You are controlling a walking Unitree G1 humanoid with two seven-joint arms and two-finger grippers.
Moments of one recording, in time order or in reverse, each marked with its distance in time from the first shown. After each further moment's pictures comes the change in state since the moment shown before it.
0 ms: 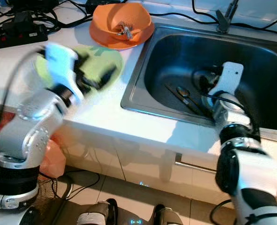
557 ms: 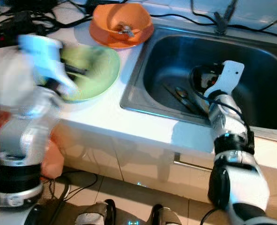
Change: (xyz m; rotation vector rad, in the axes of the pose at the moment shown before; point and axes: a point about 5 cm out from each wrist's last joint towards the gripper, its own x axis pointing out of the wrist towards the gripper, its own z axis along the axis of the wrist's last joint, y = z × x) left arm -0.007 0.031 0.007 -0.029 -0.112 0.288; right arm -0.011 0.010 0.002 0.090 -0.096 0.072
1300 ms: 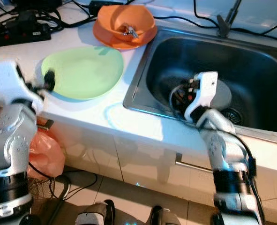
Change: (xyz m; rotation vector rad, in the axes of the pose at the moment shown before) left arm -0.033 0.062 -0.050 -0.073 0.275 0.397; right arm -0.061 0.056 -0.010 -0.018 0.086 0.509
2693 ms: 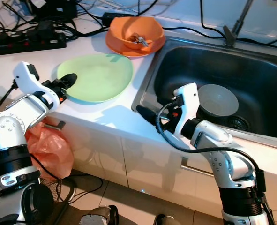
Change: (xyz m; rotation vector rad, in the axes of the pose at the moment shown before) left arm 0.026 -0.030 -0.005 -0.485 0.370 -0.236; right arm -0.019 0.044 -0.008 0.002 0.163 0.288
